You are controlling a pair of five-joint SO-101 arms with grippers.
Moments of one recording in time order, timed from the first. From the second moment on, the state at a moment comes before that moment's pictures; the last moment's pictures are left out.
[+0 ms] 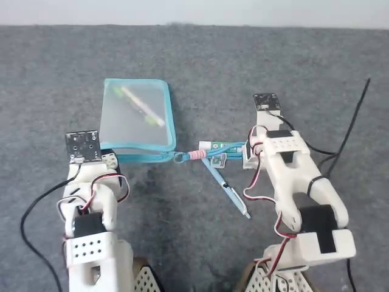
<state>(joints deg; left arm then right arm) -18.6 -73.9 88.3 30.7 0.0 -8.4 1.1 36.5 49.8 -2.6</state>
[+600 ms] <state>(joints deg) -4.7 -73.9 88.3 30.7 -0.2 -25.1 -45.8 34.5 89.7 17.9</state>
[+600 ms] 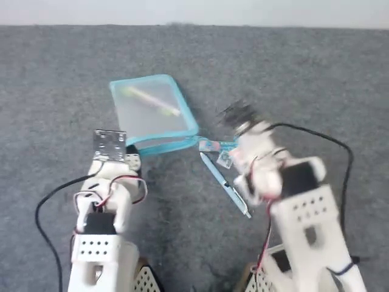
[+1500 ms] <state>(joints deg) 2.8 -73.9 88.3 31.5 -0.2 -39.4 -11.8 13.5 81.7 11.4</state>
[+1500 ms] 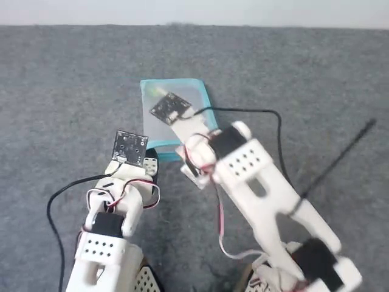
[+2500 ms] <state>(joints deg) 3.3 -73.9 88.3 31.2 0.0 -37.6 22.0 -31.8 99.8 6.3</state>
